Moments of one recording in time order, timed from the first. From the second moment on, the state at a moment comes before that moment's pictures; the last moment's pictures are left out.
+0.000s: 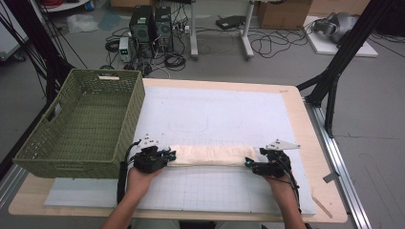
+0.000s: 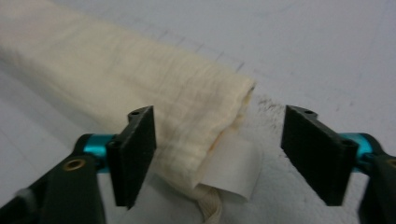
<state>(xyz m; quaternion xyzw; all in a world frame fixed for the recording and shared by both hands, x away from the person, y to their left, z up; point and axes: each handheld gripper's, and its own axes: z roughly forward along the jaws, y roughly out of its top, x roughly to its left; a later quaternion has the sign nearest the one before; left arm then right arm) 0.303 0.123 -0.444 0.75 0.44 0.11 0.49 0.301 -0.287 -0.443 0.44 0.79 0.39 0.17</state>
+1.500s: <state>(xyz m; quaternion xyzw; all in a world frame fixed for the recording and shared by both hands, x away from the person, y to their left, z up) 0.282 0.143 -0.376 0.72 0.39 0.17 0.55 0.322 -0.267 -0.387 0.41 0.79 0.41 0.19</state>
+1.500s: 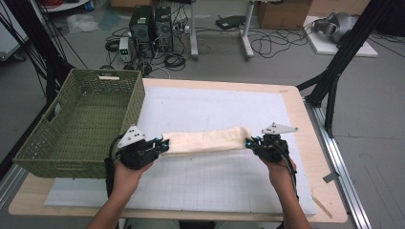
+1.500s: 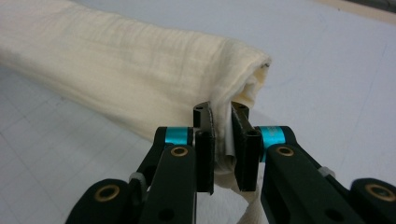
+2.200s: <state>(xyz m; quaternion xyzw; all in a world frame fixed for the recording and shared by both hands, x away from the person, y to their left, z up) 0.262 0.188 -0.337 0.69 0.40 0.24 0.56 0.370 -0.208 -0.338 0.34 0.81 0.42 0.21</state>
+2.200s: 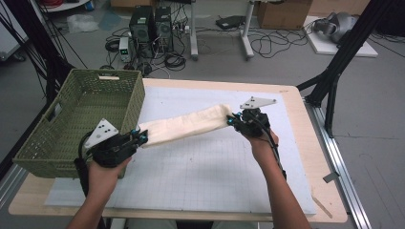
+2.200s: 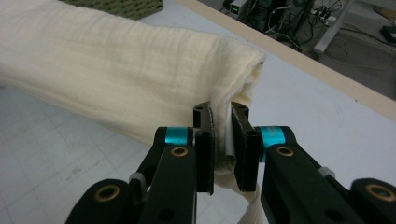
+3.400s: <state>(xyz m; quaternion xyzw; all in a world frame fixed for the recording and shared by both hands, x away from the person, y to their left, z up) 0.226 0.298 -0.319 0.62 0.46 0.32 0.54 0.453 -0.032 -0.297 0.23 0.85 0.43 0.21</state>
